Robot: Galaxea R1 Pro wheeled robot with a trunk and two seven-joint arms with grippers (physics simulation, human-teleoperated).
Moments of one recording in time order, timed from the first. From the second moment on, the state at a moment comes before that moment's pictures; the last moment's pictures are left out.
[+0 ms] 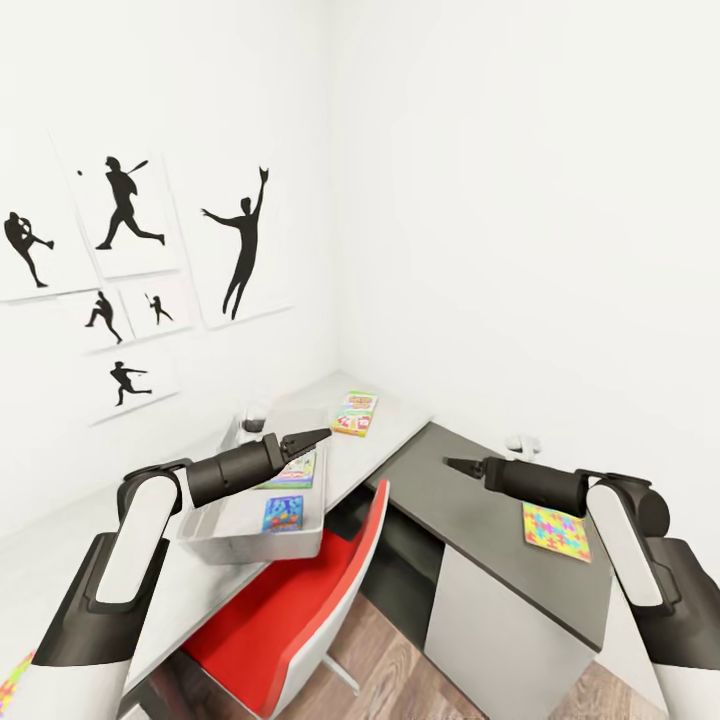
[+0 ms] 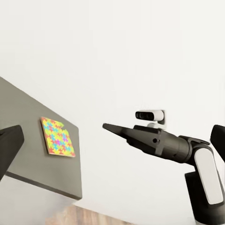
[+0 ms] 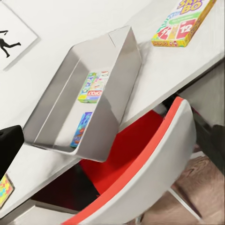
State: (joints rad) left arm -0.54 0.06 -0.02 -1.59 0.95 1.05 -0.35; right arm -0.52 -0.23 -0.05 -1.53 -0.58 1.04 0.42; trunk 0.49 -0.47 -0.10
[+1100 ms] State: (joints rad) left arm -0.53 0.05 -0.02 -1.59 0.94 1.04 -0.31; right arm -0.43 -0.33 -0.08 -1.50 -0.59 1.04 0.43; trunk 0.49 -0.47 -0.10
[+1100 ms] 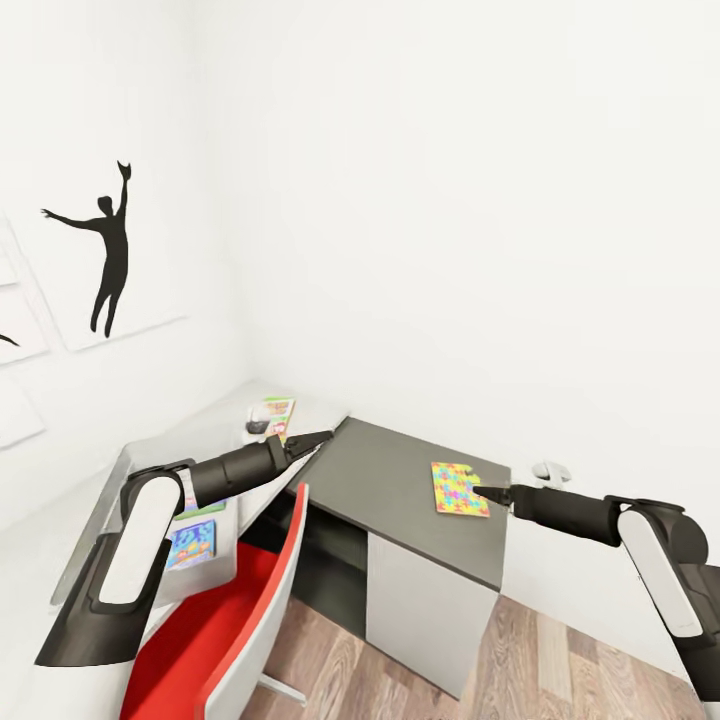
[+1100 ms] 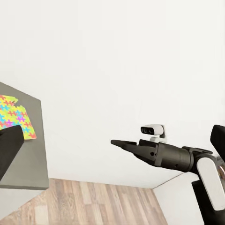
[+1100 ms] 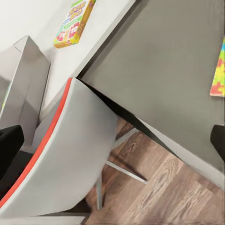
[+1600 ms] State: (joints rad) left arm -0.53 0.04 -0.03 -1.59 0.95 1.04 -0.21; right arm -0.36 -0.36 -0.17 -1.50 -0.59 1.04 0.43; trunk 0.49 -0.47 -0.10
